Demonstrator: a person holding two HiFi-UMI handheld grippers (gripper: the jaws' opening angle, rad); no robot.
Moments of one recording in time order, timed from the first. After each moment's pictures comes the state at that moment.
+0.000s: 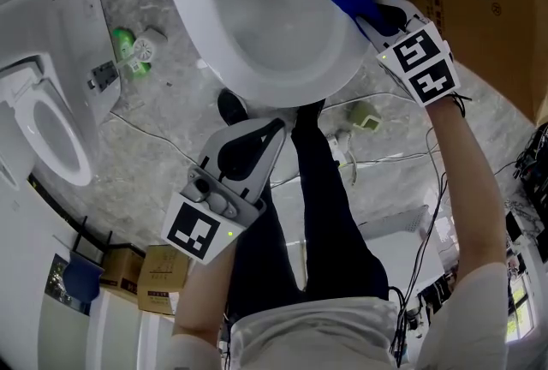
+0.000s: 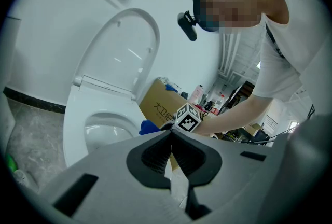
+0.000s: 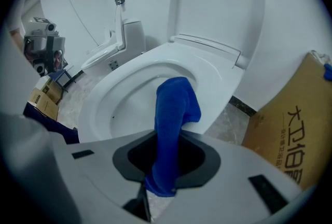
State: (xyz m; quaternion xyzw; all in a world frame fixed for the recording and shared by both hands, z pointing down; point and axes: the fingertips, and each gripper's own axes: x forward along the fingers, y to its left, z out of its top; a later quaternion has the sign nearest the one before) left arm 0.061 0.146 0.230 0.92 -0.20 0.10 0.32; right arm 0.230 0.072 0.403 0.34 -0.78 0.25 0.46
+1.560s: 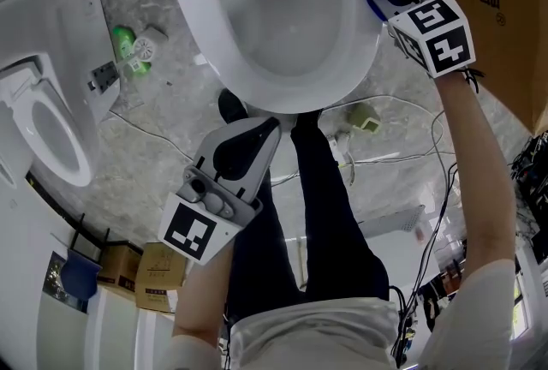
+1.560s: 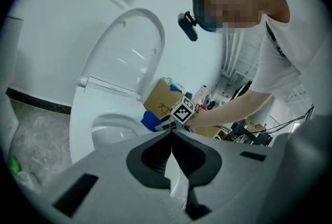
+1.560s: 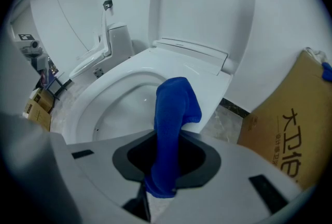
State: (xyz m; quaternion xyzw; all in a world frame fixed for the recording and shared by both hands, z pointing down) left arm 0.049 0.128 0.240 0.92 -0.22 0.11 0.32; right arm 0.249 0.006 0.405 0.38 -0.77 0.26 0.45
